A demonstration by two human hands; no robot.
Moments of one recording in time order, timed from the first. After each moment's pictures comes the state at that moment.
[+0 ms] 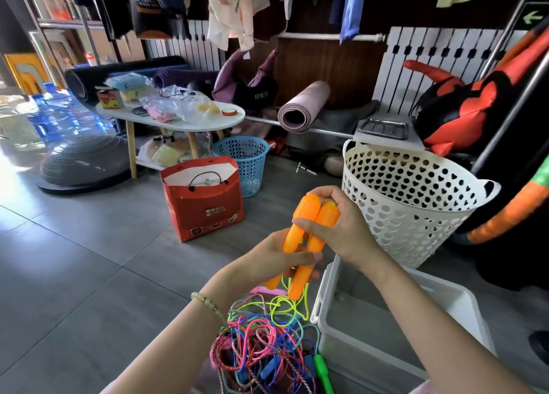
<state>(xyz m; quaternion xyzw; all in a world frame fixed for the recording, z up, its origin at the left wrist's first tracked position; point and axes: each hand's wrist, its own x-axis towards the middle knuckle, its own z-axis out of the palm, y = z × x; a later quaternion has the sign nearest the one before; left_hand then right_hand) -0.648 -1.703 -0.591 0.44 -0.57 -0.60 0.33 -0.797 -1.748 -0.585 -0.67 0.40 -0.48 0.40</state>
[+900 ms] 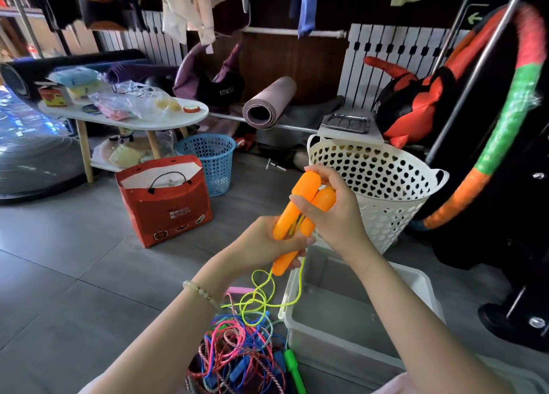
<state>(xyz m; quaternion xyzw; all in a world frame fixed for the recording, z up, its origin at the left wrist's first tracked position) -0.700 -1.723 -0.581 0.46 -0.62 -0.54 0.33 -0.843 -1.753 -0.576 -0.66 0.41 -0.56 0.30</state>
